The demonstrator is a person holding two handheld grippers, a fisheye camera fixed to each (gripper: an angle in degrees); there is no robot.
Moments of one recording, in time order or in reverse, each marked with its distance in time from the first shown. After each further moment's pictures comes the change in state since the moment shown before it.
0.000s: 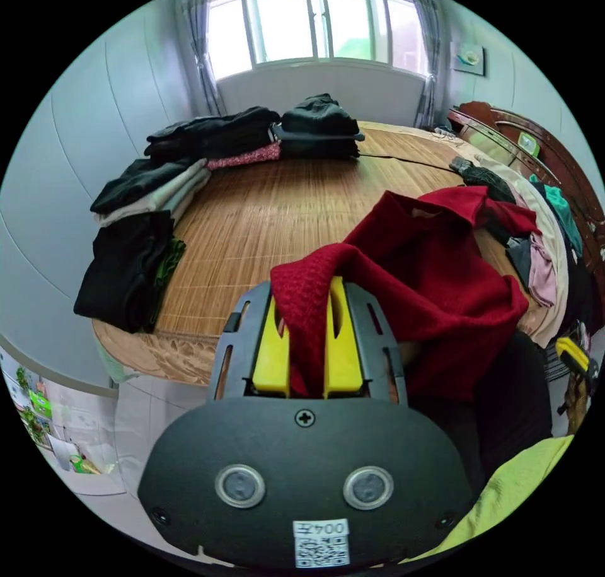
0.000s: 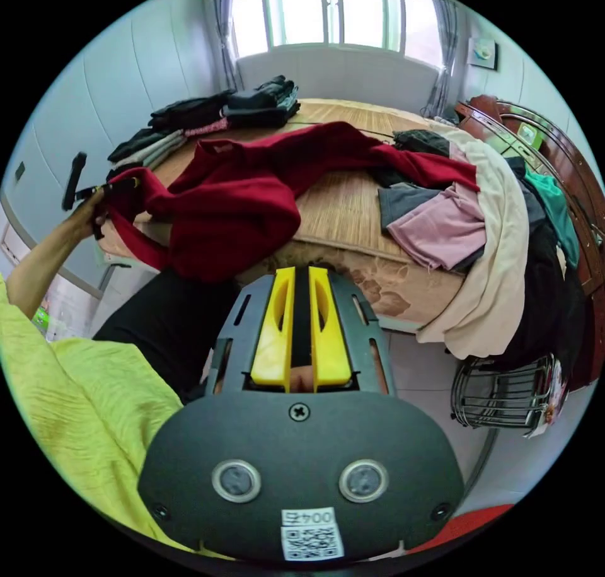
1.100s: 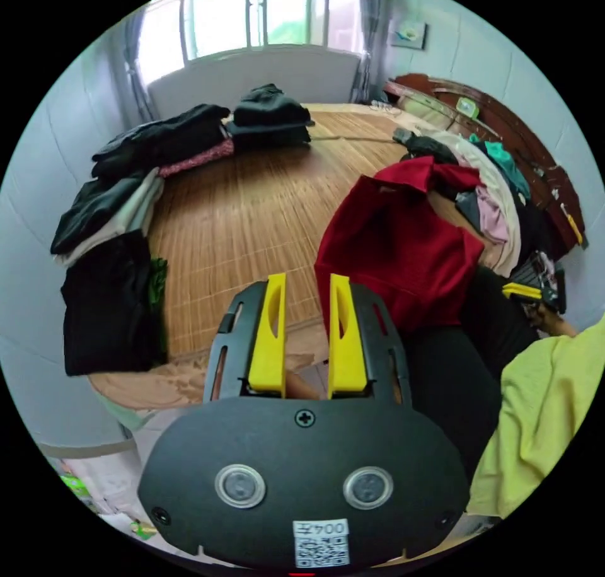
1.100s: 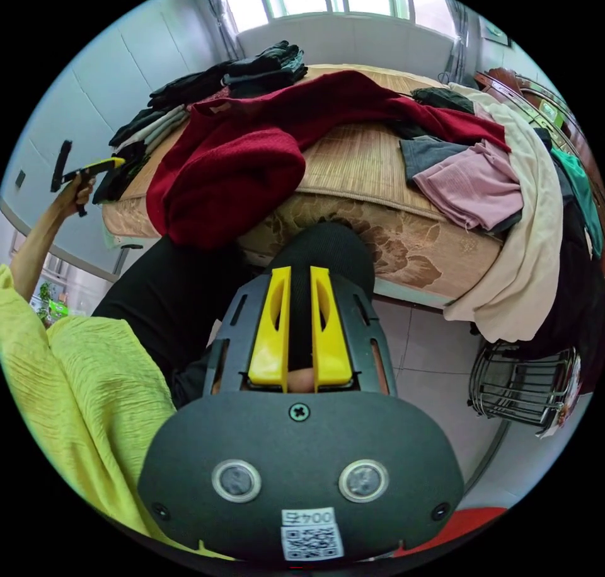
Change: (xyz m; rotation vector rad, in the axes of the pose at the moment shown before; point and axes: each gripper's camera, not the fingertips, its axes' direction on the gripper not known) left arm 0.003 0.029 0.000 -0.115 0.183 0.324; right arm -0.049 -0.042 0.093 -0.116 -0.093 0.019
